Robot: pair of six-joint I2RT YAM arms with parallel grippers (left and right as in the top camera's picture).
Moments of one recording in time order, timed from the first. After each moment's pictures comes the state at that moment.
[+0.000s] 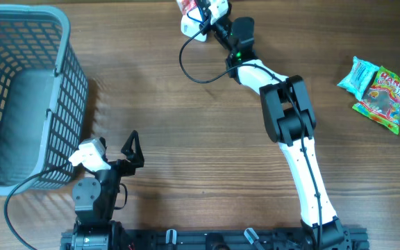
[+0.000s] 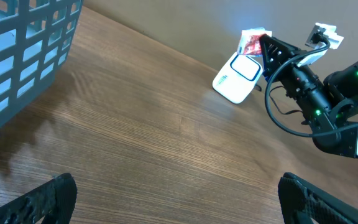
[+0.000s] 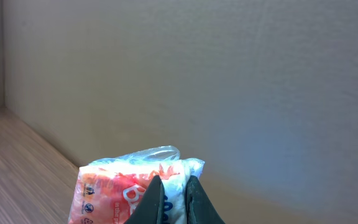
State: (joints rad) left arm 0.03 0.17 0.01 -0.06 0.11 -0.46; right arm 0.34 2.74 2.00 0.98 -0.34 -0.12
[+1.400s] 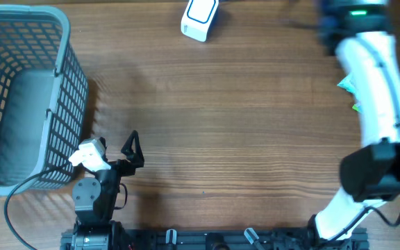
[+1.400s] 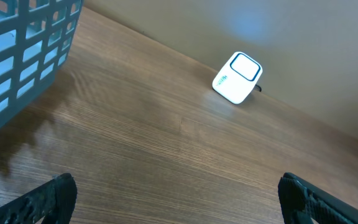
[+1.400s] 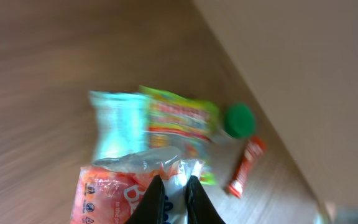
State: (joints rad) left arm 0.03 0.17 0.01 -0.06 0.11 -0.46; right arm 0.01 1.91 1.92 -1.19 0.81 0.36
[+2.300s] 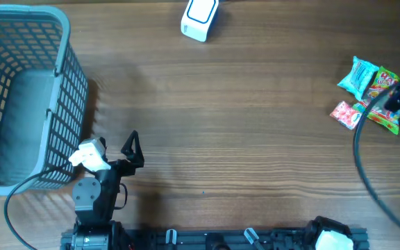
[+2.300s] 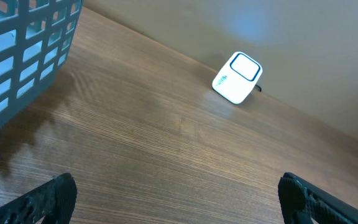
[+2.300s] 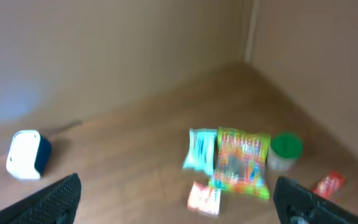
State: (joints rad) left arm 0.03 0.17 0.01 -0.06 0.11 -0.46; right arm -0.34 0.98 1.61 -1.09 0.00 0.15
